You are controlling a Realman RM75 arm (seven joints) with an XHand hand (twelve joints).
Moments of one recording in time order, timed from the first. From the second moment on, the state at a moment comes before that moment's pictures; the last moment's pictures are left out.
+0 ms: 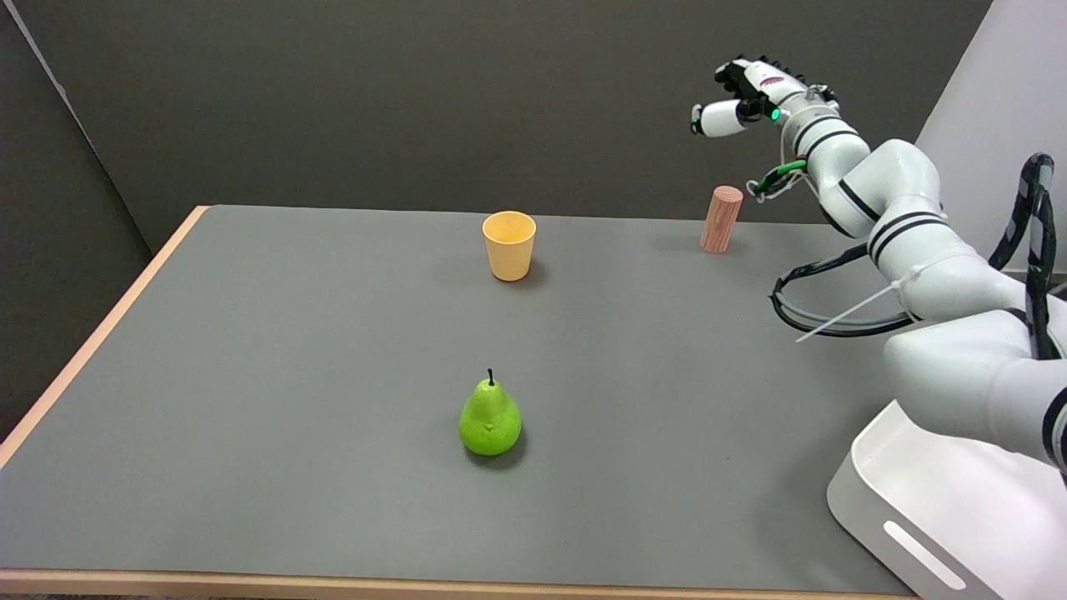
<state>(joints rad) 0.97 -1.03 -1.73 0.52 2.57 -0.05 -1.74</state>
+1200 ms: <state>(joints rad) 0.87 -0.96 -1.97 0.59 2.57 0.10 -1.82</state>
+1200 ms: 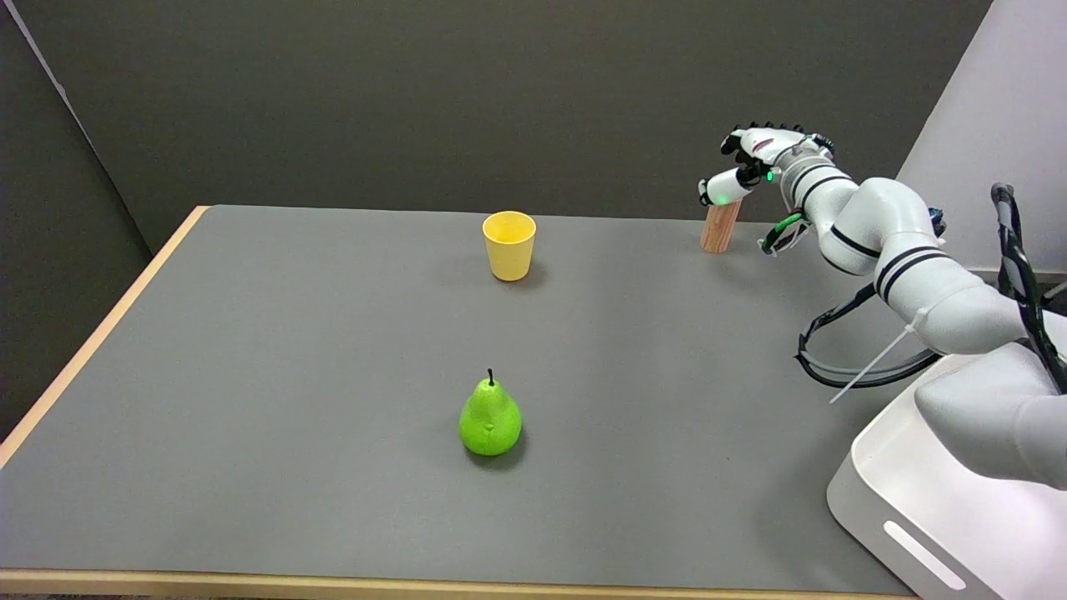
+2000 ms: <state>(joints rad) 0.83 -0.97 -1.99 0.60 2.57 0.11 -1.83</state>
